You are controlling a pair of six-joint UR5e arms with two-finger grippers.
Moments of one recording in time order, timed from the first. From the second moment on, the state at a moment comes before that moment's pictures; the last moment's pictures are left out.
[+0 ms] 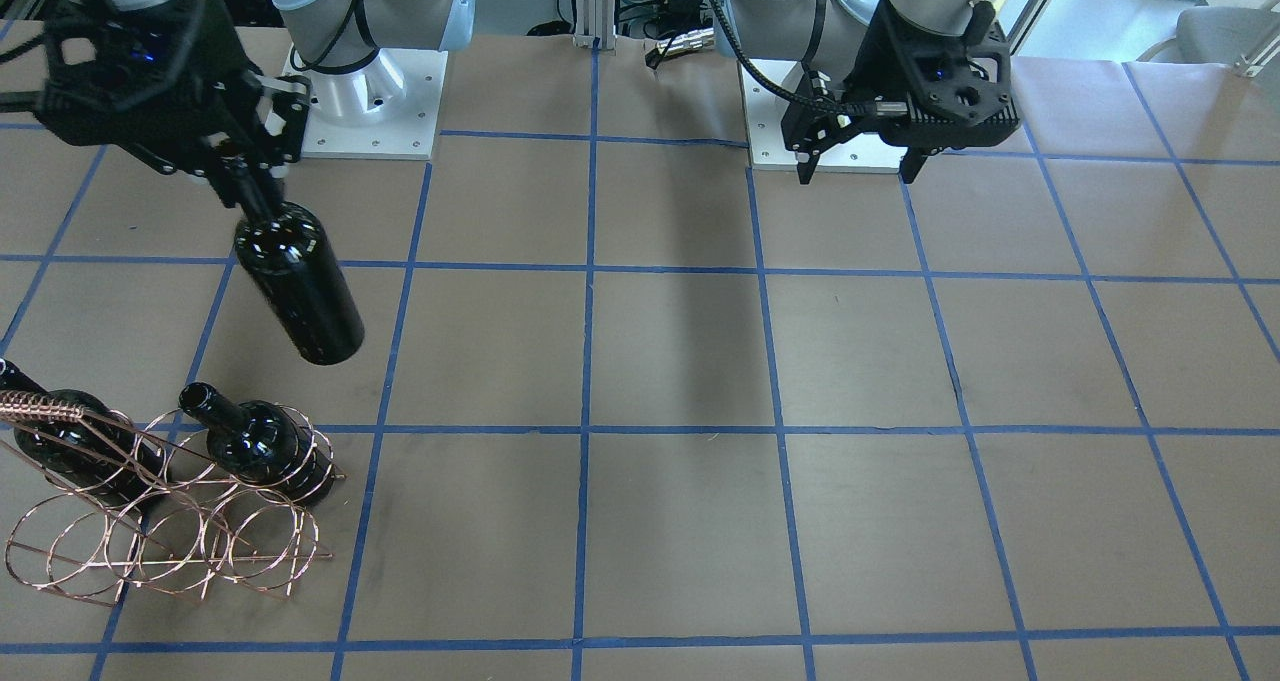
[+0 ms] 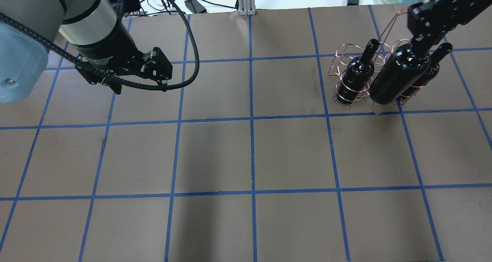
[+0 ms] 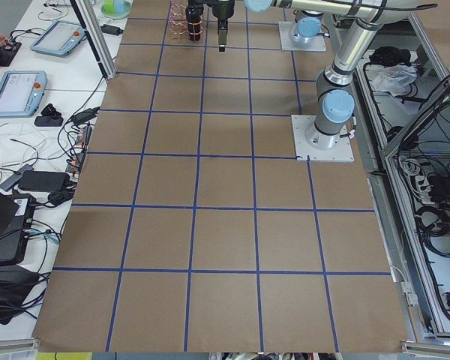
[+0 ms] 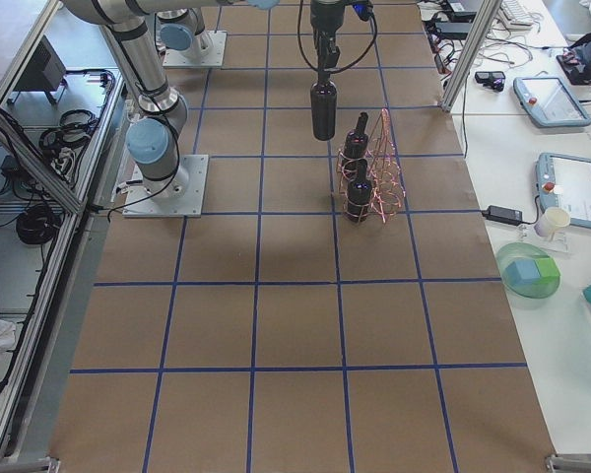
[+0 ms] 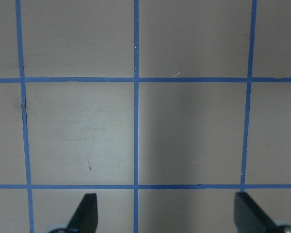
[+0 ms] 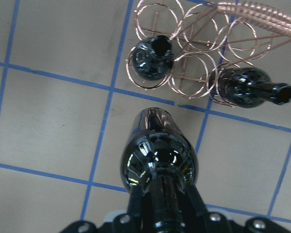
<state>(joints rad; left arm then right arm) -1.65 -1.50 -1.59 -1.59 1.57 -0.10 1.36 -1.59 1.38 -1.41 -1.62 -0.46</state>
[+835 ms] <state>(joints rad) -1.66 -1.50 -1.60 -1.58 1.57 -0.08 1.28 -1.49 1.37 -1.58 -1.59 -0.60</state>
